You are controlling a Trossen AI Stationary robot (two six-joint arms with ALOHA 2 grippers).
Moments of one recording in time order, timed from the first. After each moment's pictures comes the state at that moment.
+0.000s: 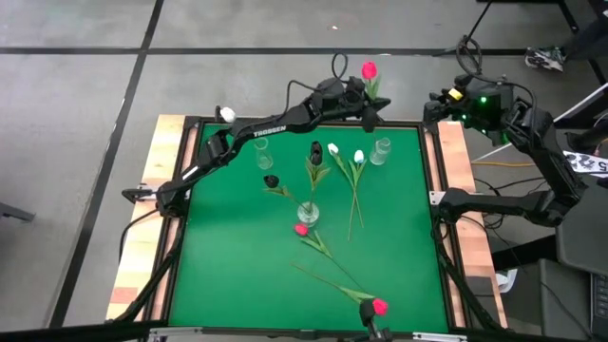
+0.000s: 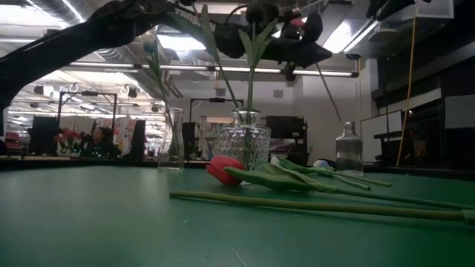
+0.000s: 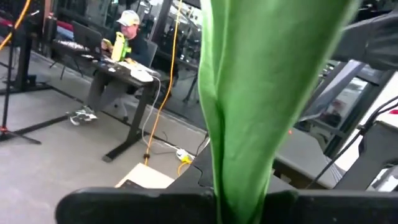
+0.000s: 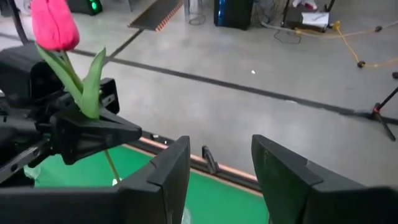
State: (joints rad) left arm 0.41 2.42 2.27 0.23 0.18 -0.39; right arm -0.64 0.97 1.55 -1.11 0.45 0.30
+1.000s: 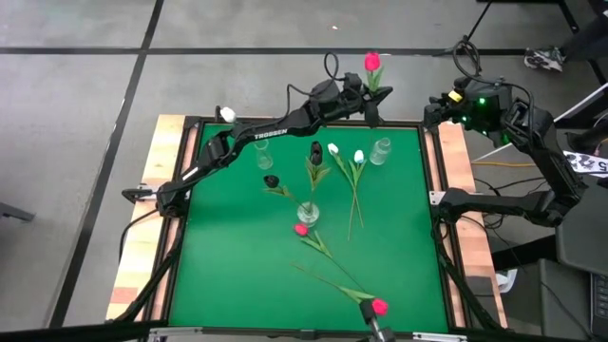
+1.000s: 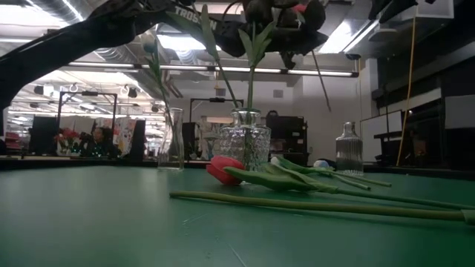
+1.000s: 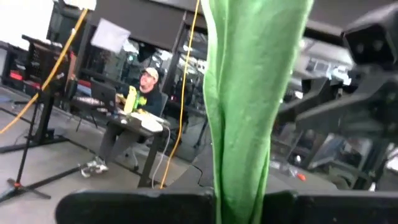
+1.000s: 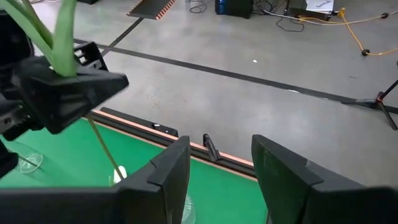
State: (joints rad) left arm 0.39 2.42 2.27 0.42 0.04 -0.35; right arm -0.64 0.97 1.55 -1.16 0.43 0.32
